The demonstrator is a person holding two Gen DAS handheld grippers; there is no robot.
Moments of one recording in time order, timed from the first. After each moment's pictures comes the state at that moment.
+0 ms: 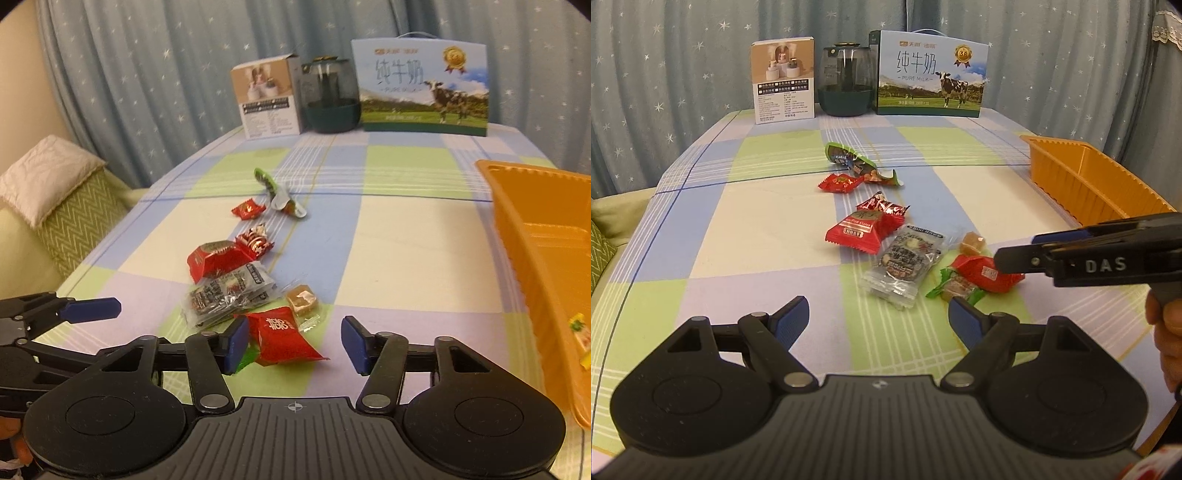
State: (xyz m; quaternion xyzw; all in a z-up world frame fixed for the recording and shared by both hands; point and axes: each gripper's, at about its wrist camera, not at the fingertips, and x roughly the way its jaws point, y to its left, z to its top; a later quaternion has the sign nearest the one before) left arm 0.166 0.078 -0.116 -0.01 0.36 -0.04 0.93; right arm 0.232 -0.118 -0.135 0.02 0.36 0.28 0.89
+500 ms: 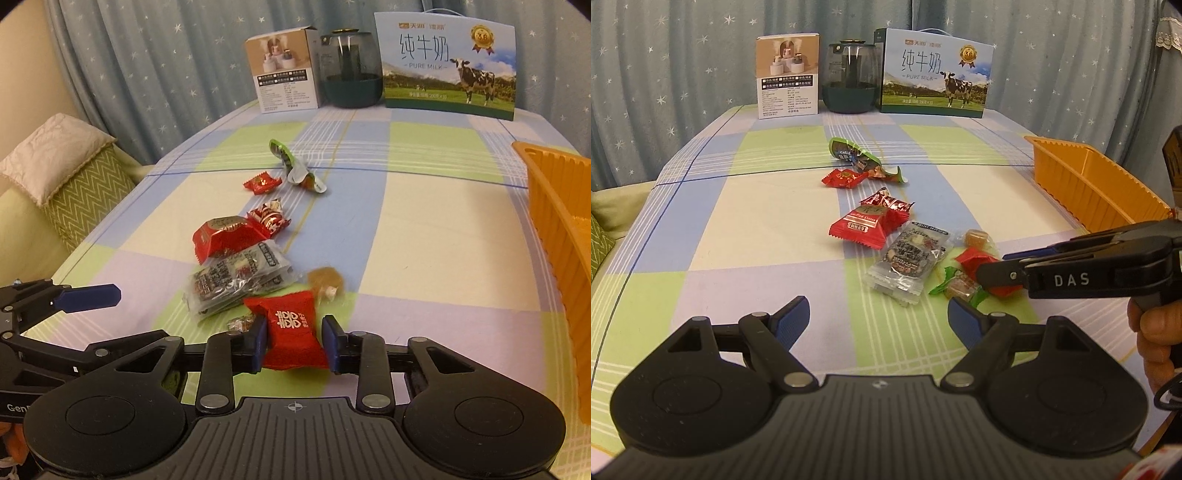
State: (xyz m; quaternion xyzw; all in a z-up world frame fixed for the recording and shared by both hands) left arm 0.165 0.081 -0.120 -0.02 0.36 -0.04 0.93; right arm 0.241 -0.104 -0.151 0.01 0.38 0.30 0.87
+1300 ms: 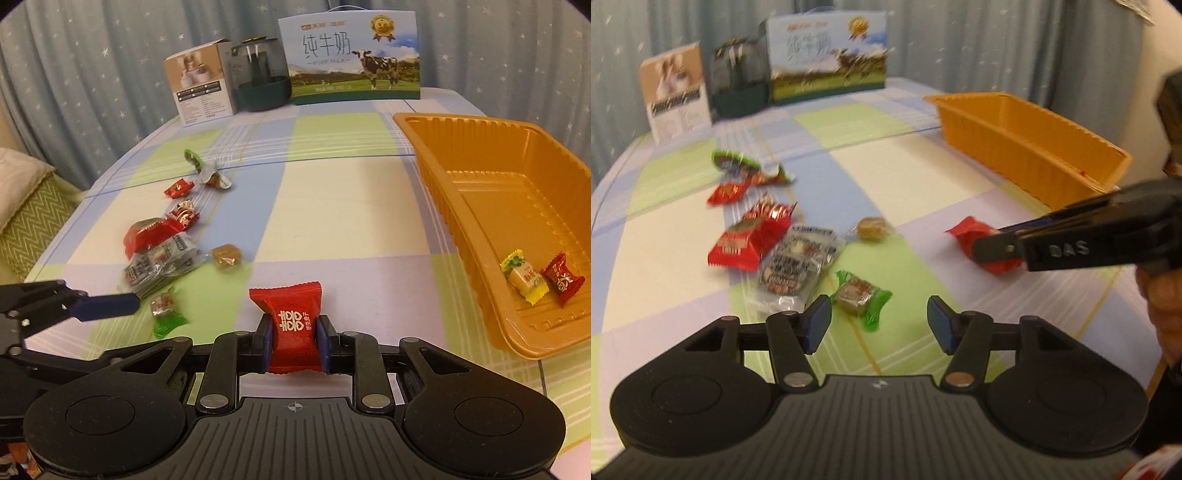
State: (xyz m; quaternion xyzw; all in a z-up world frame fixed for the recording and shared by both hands) left arm 0.193 0.023 -0.134 0.05 0.38 -0.16 0.91; right arm 0.218 -0.163 -0.146 0.04 0.39 0.18 0.90
